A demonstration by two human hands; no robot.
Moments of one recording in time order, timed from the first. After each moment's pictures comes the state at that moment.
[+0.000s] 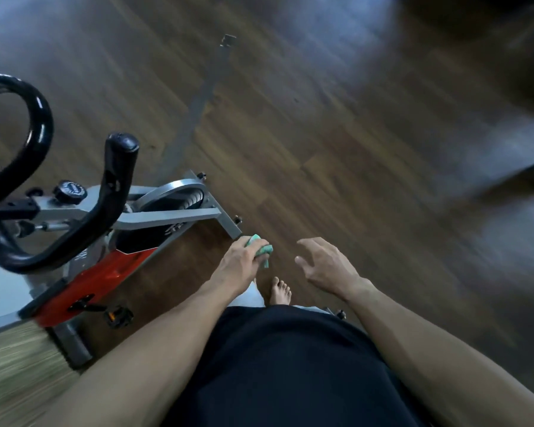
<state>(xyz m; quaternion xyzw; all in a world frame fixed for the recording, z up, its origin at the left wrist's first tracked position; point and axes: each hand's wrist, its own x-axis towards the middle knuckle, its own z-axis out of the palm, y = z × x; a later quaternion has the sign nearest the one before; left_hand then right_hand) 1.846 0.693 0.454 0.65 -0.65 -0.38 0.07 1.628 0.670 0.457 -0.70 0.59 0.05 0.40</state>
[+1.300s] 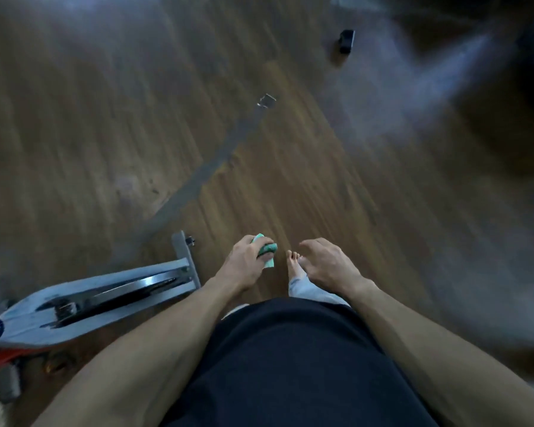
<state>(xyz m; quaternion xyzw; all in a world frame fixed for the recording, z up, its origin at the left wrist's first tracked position) 1.807 0.233 0.446 0.74 -0.52 -0.39 0.14 1.612 0.152 0.464 -0.77 0.50 0.11 0.39</state>
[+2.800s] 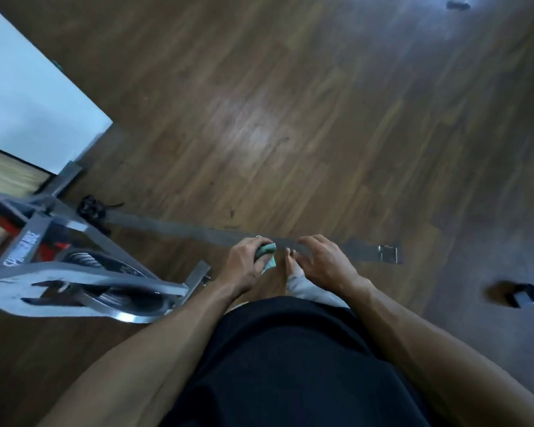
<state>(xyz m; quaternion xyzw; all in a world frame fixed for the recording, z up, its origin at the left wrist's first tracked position) 2.164 -0.009 0.455 0.90 -0.11 -0.22 0.37 2.133 -0.211 0.474 -0.92 0.06 0.24 0.30</state>
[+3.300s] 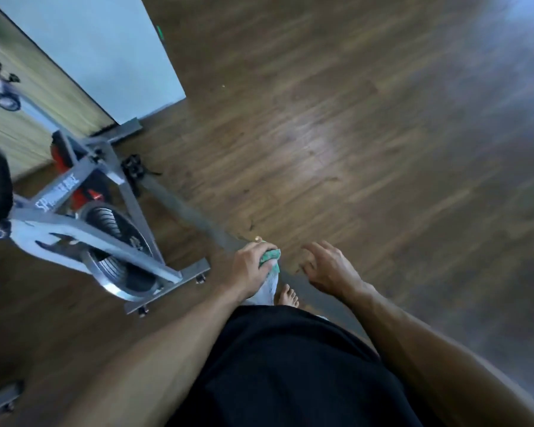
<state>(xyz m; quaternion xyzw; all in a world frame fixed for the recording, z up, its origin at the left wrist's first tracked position) 2.259 -0.037 0.462 0.89 0.12 -0.17 0.40 2.316 -0.230 0.480 -0.92 -0.13 0.31 0.22</state>
